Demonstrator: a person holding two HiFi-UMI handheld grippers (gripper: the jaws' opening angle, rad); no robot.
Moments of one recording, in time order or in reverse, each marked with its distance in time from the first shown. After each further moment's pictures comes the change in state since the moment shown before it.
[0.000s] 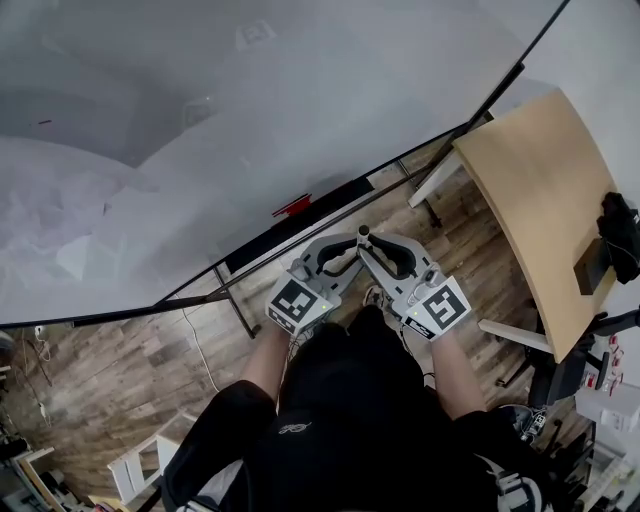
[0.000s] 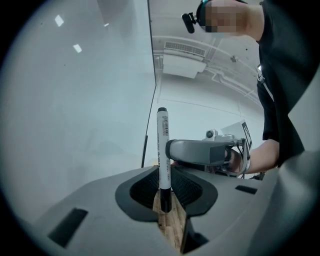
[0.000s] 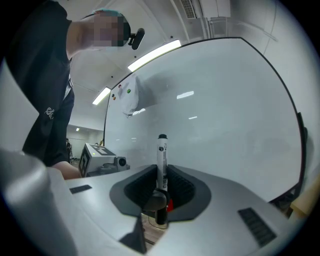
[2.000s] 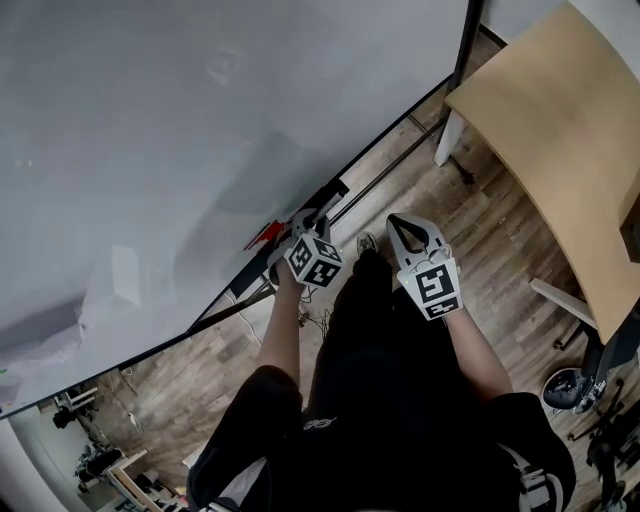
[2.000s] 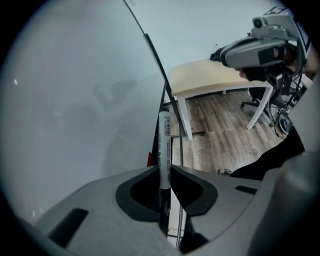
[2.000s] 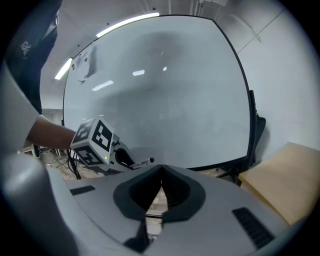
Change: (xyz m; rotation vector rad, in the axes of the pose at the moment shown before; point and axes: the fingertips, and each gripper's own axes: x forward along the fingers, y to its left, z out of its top) left arm 0.100 0.134 -0.175 0.380 1.079 0.381; right arm -0.089 -0.197 -0.119 0.070 0.290 -0.373
